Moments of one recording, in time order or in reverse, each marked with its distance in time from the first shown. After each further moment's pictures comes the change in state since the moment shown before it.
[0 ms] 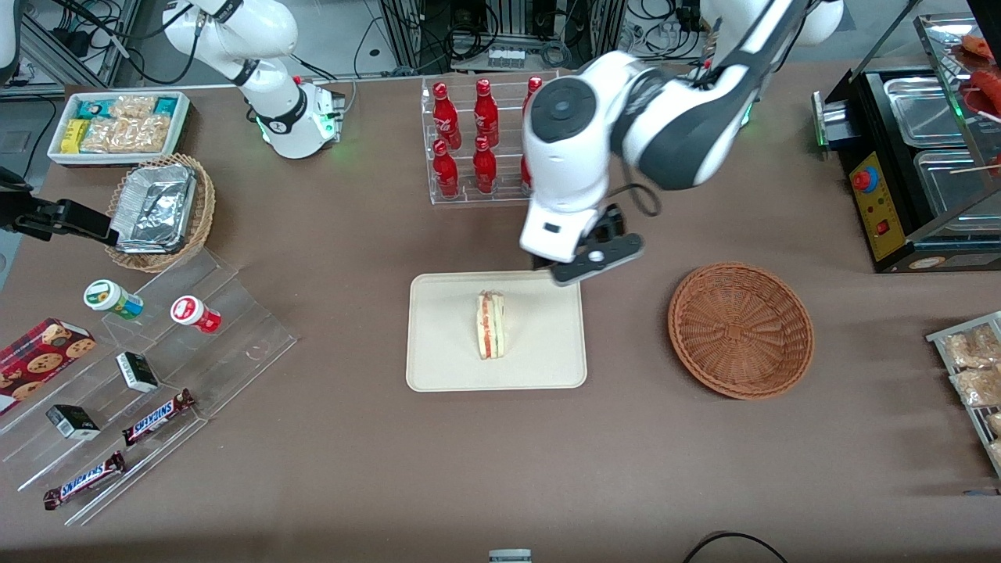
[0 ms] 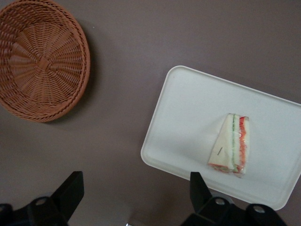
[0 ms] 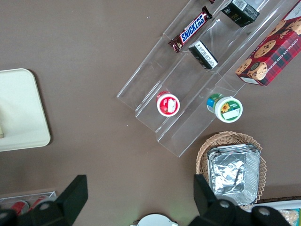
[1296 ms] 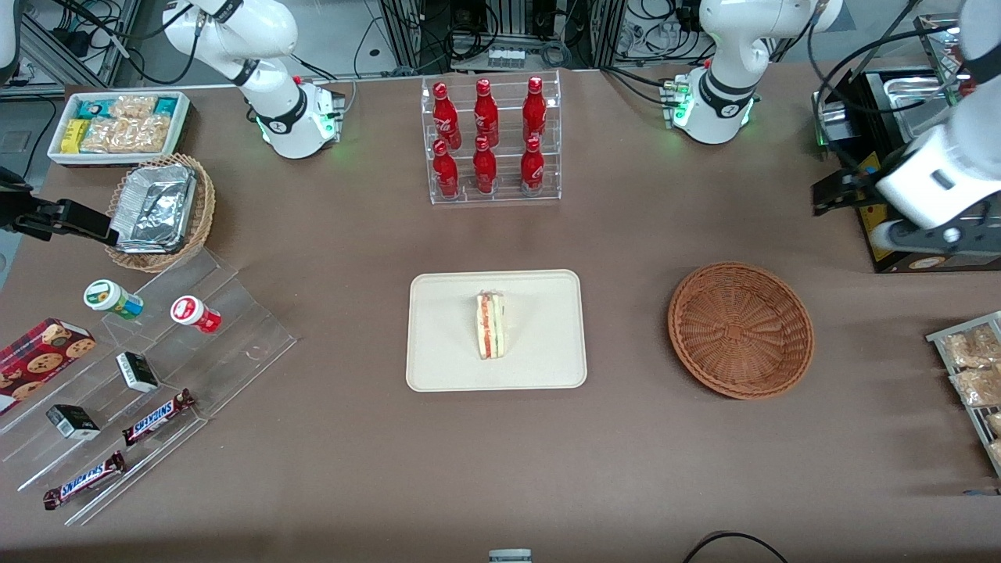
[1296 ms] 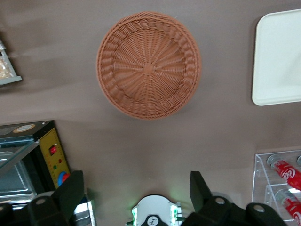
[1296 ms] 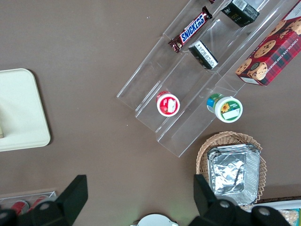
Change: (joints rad) arm 0.323 -0.321 0.347 -0.083 -0.206 -0.295 1.125
